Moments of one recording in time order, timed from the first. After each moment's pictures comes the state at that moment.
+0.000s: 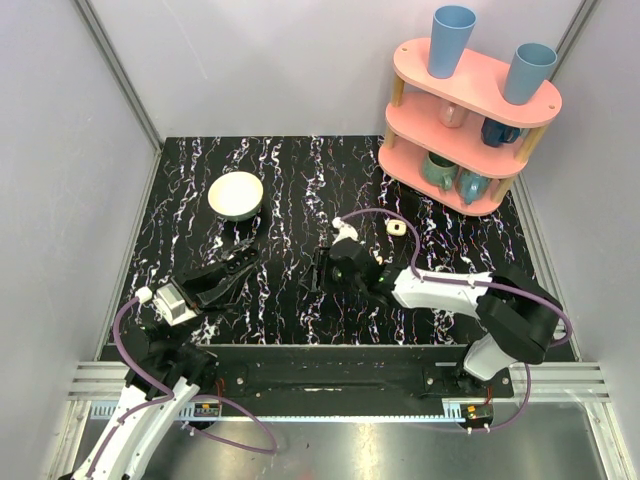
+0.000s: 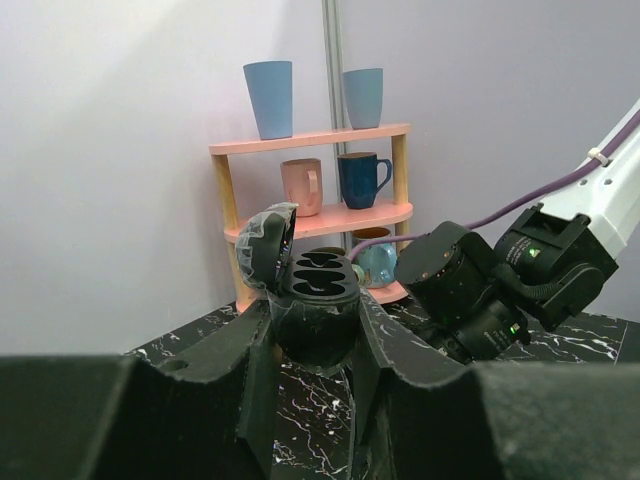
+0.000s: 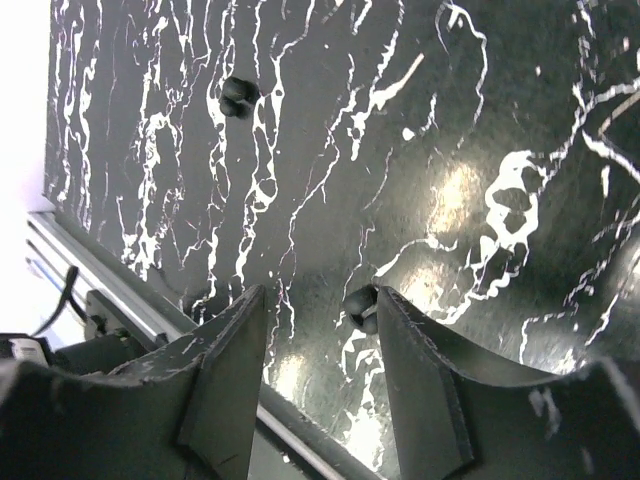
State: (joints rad) left arm -0.48 0.01 0.30 0.29 0.35 -0.11; right arm 0.97 1.56 0.82 0.14 0.06 0.92
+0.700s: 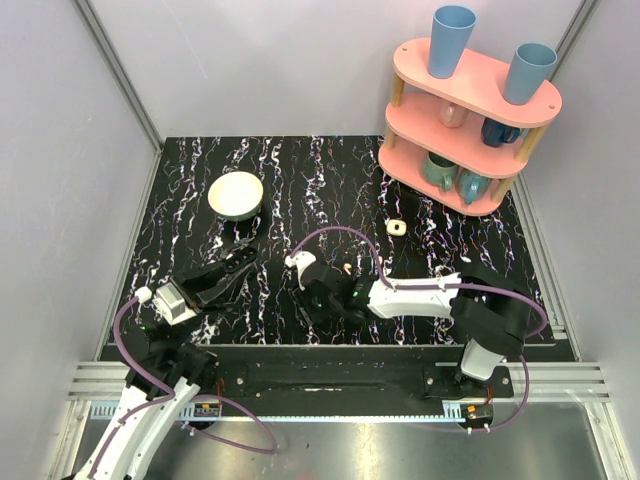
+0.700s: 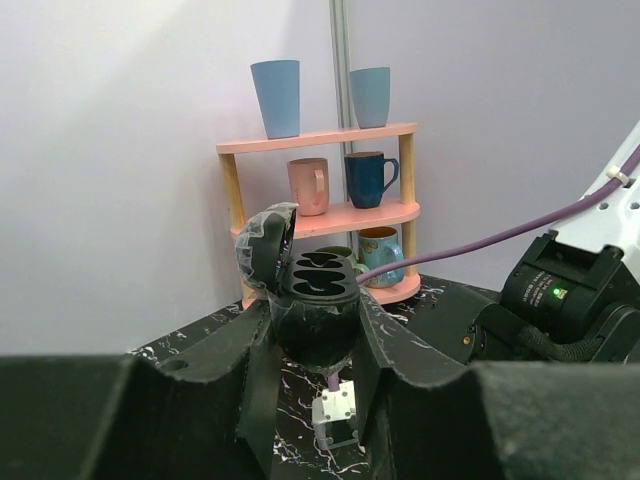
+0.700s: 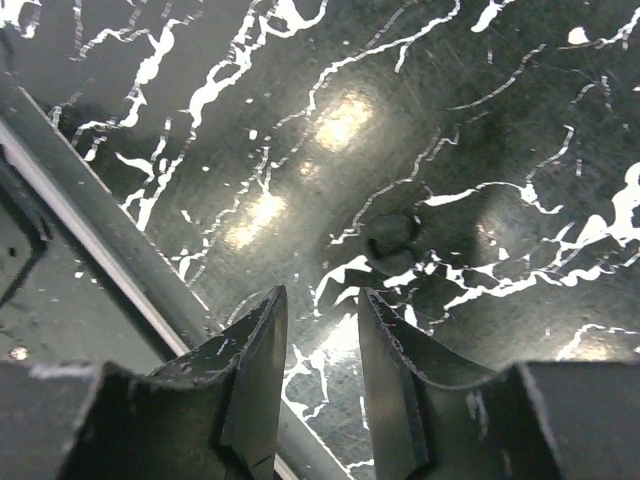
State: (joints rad) left arm -0.47 0.01 0.30 0.29 0.35 -0.11; right arm 1.14 1.69 0.93 -0.01 0.00 0.45
